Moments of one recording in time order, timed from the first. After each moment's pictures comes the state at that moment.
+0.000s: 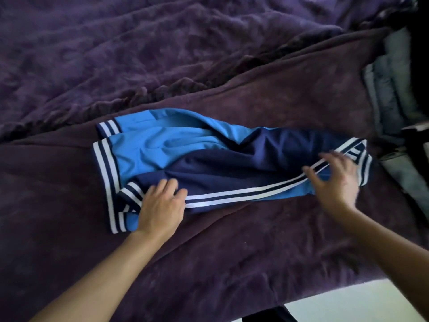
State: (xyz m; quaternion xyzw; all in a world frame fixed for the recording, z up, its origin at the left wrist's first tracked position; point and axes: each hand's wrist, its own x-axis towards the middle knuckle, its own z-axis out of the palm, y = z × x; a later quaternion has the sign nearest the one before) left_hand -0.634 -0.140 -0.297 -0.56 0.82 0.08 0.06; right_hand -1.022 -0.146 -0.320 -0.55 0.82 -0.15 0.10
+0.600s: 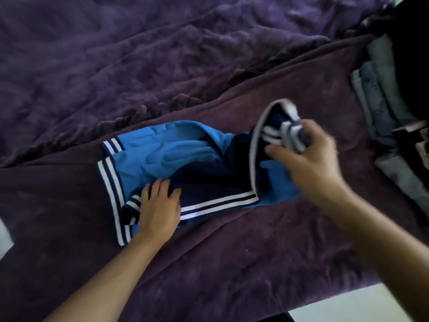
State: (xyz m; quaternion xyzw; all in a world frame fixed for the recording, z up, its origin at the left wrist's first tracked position) left_hand -0.633 -0.156 -0.300 -0.61 0.78 0.11 0.12; right_hand -0.918 -0.200 -0.183 -0.48 0.70 -0.41 0.33
